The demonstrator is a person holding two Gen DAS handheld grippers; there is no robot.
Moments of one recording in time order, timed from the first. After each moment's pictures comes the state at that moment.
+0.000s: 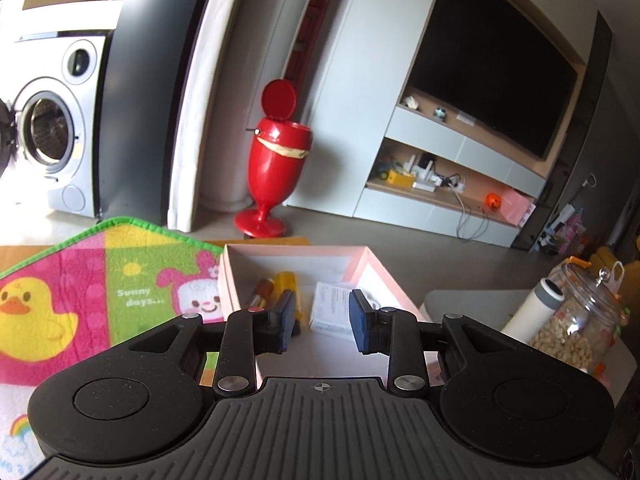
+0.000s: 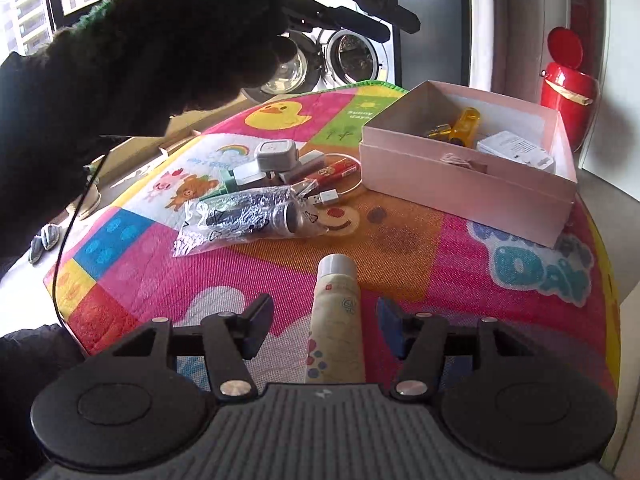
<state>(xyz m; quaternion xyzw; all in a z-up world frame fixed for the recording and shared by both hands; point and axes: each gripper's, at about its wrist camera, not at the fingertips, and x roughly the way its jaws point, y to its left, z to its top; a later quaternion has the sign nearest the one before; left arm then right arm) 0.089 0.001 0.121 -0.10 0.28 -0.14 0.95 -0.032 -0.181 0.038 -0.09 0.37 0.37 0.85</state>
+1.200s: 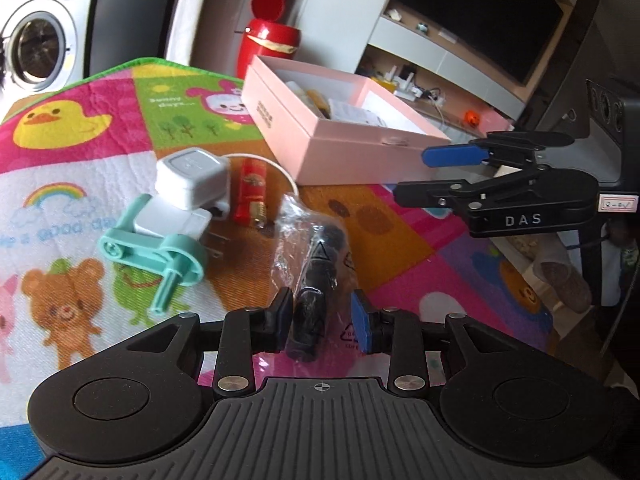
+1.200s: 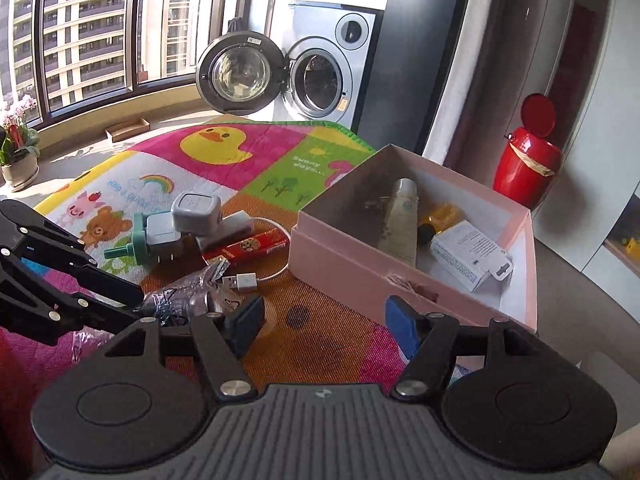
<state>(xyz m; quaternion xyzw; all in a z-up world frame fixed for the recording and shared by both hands) -0.020 0.043 0.018 -0.09 0.39 -0.22 0.89 0.025 -0.142 0.060 -0.18 0.31 0.30 0.88</state>
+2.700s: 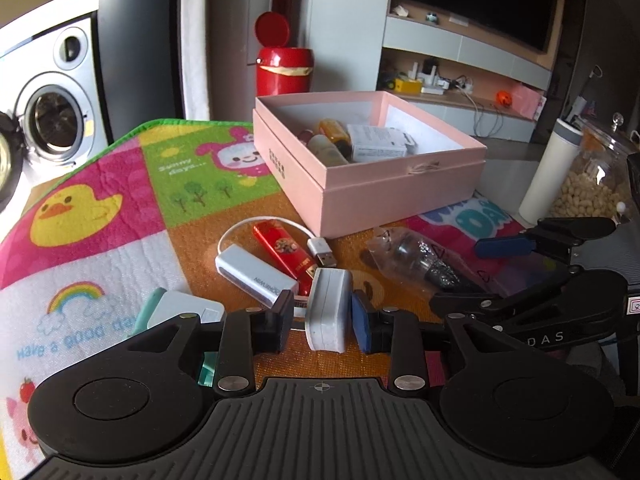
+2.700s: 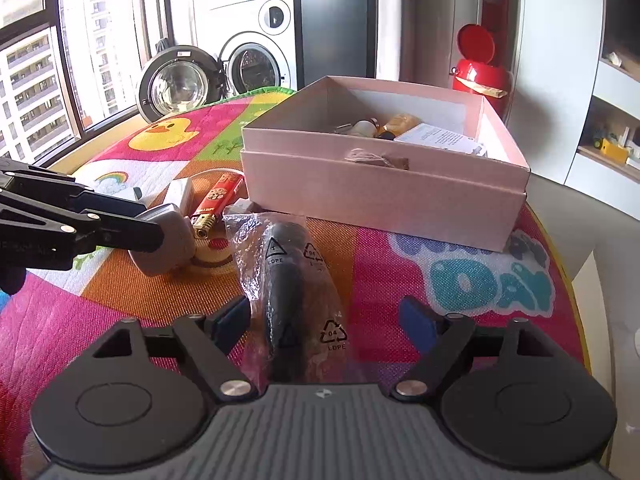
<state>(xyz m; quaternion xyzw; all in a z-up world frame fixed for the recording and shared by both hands) 0.014 0.012 0.031 0.01 0.36 -0.14 0.92 0.015 -0.166 0.002 -0.07 0.35 0.23 0.91</state>
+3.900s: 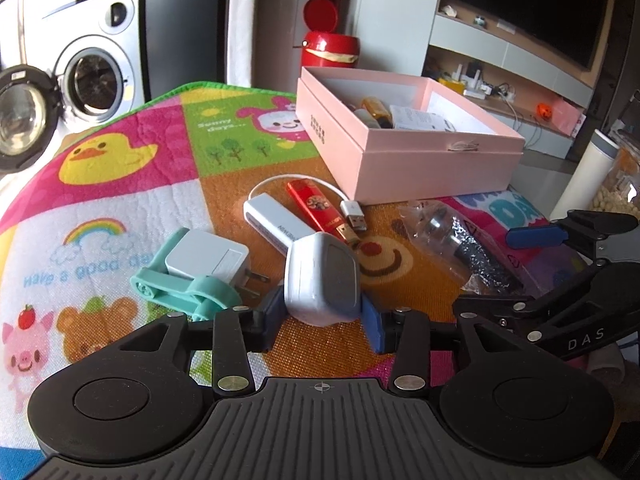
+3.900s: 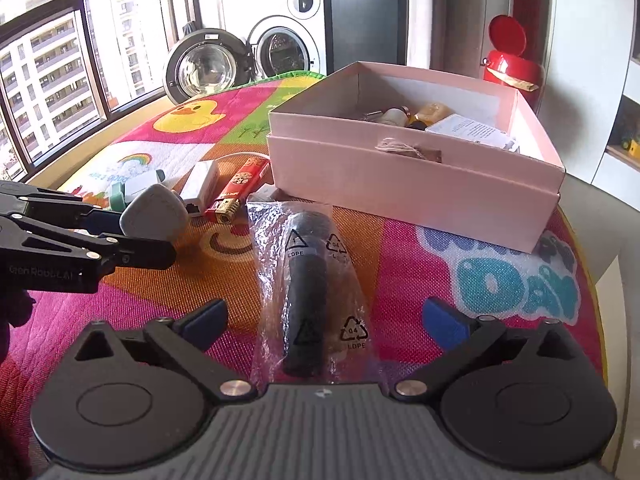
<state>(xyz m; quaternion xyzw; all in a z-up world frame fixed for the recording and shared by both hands) -0.001 0.020 0.014 -0.02 0.37 -0.08 0.92 0.019 -0.159 0.001 -0.08 0.37 0.27 0.89</state>
